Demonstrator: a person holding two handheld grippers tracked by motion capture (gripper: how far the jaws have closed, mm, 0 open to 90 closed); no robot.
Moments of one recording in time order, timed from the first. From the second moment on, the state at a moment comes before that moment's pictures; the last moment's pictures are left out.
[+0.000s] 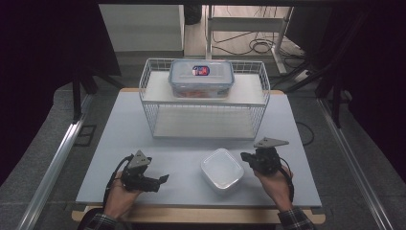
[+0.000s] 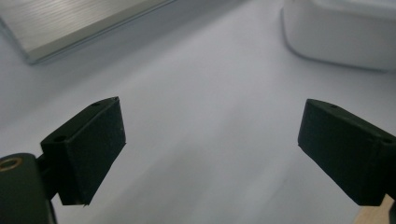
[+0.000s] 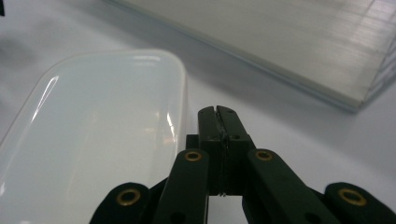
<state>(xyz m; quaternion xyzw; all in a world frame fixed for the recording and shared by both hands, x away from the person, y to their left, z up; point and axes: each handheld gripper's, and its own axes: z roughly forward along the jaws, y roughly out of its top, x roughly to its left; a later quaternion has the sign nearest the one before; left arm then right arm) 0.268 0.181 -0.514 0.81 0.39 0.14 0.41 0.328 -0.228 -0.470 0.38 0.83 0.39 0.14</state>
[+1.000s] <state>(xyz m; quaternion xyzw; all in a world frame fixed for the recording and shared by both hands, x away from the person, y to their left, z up) 0.340 0.090 -0.518 0.85 0.32 0.06 0.42 0.294 -0.228 -0.493 0.43 0.82 0.37 0.08</state>
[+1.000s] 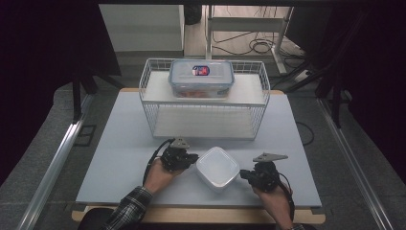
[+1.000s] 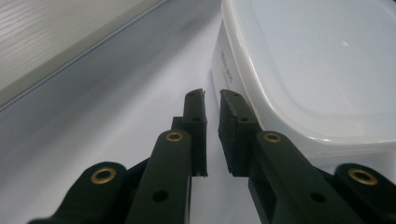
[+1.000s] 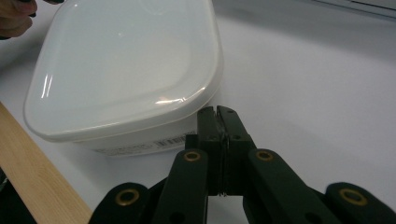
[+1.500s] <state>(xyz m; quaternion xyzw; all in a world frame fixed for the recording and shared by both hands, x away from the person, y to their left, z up) 0.309 0.106 -0.515 0.85 0.33 0.04 0.41 0.297 -0.215 -0.495 0.41 0.83 0.37 0.06</state>
